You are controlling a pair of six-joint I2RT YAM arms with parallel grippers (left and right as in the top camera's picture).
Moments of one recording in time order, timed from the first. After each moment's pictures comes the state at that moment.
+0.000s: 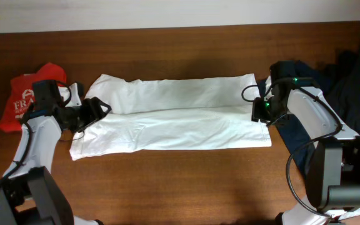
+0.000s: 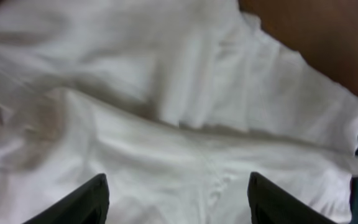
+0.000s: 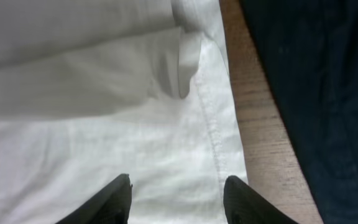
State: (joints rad) left arm 0.27 1.67 1.08 -0.59 0.52 -0.18; right arm -0.02 1.81 1.25 -0.90 -0.10 0.18
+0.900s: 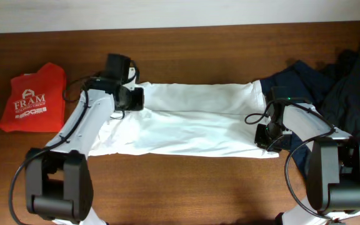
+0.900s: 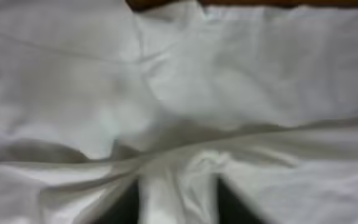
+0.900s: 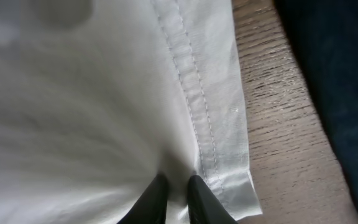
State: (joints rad) left arm -0.19 1.82 1.35 -0.74 0.08 -0.13; right arm -0.02 1.79 1.01 -0.91 0.03 0.32
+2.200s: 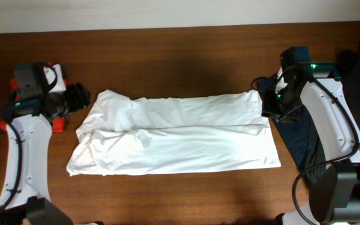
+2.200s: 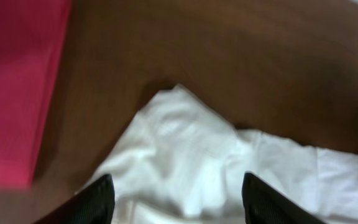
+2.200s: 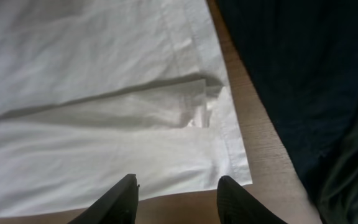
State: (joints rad) left arm 0.25 1.55 1.27 -0.71 0.26 -0.11; right arm -0.02 1.71 1.47 -1.26 -0.09 0.23
